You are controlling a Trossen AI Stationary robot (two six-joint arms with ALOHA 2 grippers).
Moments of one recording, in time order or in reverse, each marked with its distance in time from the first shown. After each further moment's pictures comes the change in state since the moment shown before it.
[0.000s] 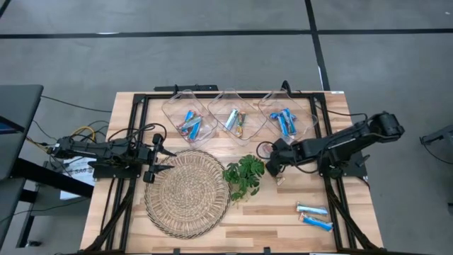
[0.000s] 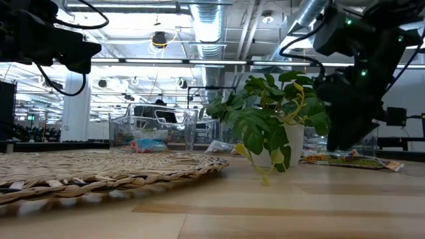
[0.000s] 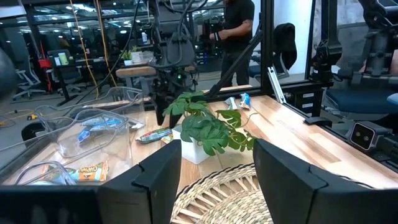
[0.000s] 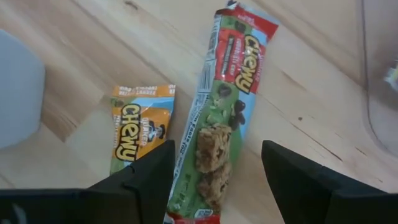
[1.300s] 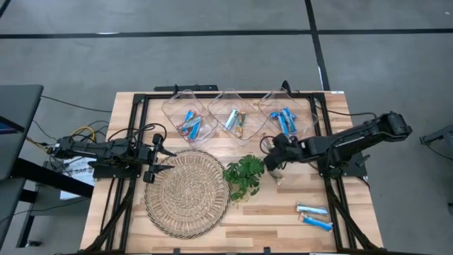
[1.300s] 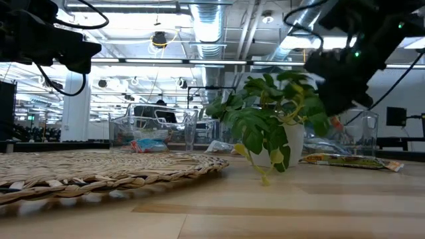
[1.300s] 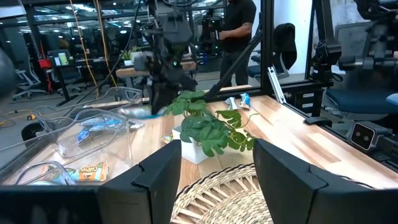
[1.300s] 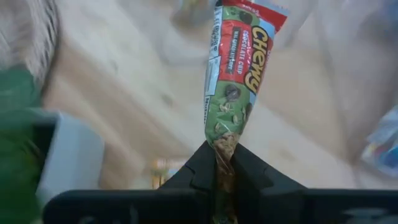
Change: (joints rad) left arm 0.000 0.000 0.000 0.000 0.000 0.000; right arm -0.004 -0.130 0.000 0.090 0.161 -0.048
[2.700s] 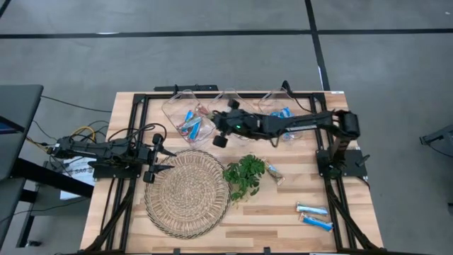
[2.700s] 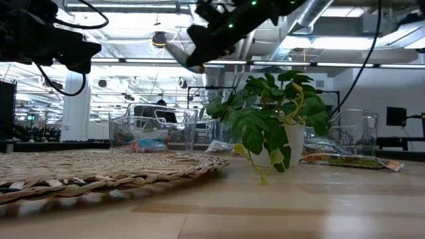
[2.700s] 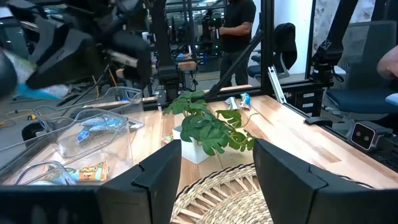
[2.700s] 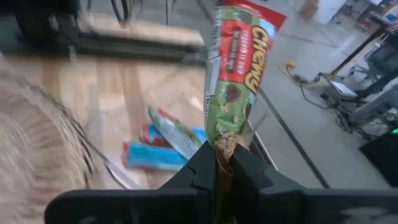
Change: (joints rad) left arm 0.000 0.000 0.000 0.000 -0.001 0.000; right arm -0.236 0.594 0.791 0.409 -0.072 -1.132
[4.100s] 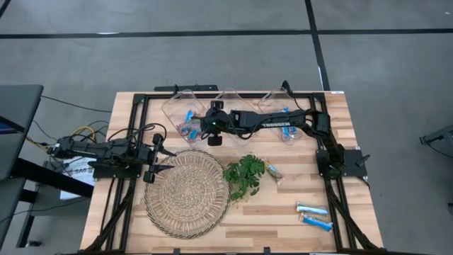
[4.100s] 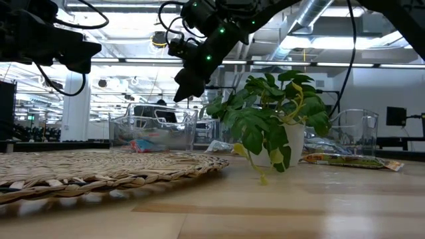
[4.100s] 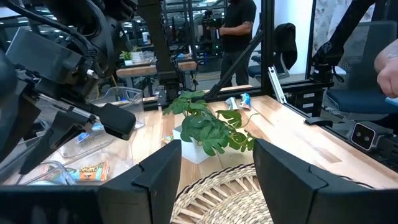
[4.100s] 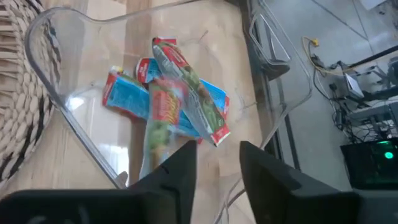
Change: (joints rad) left arm 0.000 0.000 0.000 0.000 -0.001 0.000; right arm -0.051 0.295 0.323 -0.299 -0.038 -0.243
